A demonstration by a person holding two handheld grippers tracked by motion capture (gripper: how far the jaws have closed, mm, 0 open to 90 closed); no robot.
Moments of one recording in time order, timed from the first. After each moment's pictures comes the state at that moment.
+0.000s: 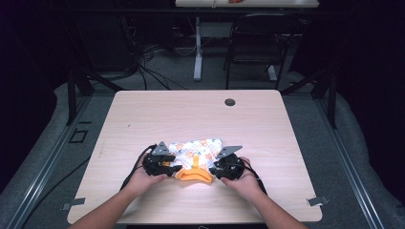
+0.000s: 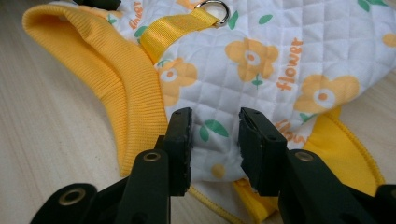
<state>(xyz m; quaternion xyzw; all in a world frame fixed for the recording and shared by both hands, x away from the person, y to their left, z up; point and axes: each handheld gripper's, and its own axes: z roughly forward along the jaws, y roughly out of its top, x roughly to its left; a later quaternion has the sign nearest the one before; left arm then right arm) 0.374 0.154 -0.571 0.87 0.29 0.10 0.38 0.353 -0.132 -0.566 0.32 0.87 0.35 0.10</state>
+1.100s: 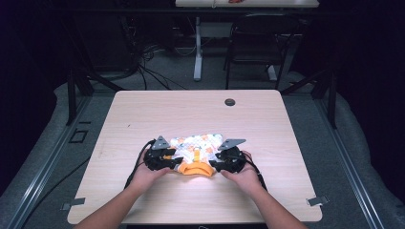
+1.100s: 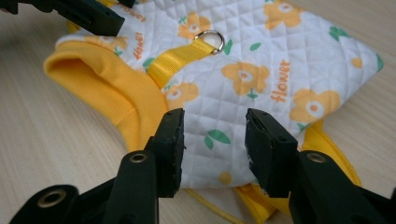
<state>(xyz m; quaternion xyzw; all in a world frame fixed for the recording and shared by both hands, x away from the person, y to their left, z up) 0.383 0.153 -0.561 0.84 0.33 0.12 0.42 0.365 -0.136 -0.552 0.34 0.85 0.38 0.12</state>
